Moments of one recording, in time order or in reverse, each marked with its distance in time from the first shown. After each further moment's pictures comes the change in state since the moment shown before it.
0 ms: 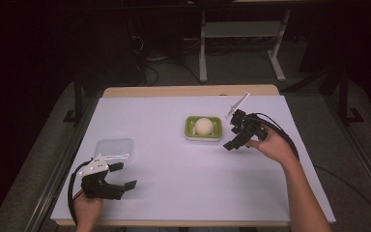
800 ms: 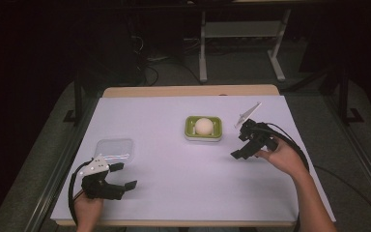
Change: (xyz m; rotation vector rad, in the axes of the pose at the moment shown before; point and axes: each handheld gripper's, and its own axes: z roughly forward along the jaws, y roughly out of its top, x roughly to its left) left arm 0.000 0.000 0.001 0.005 0.000 -0.001; right arm 0.016 -0.033 -0.009 -0.029 -0.022 0.002
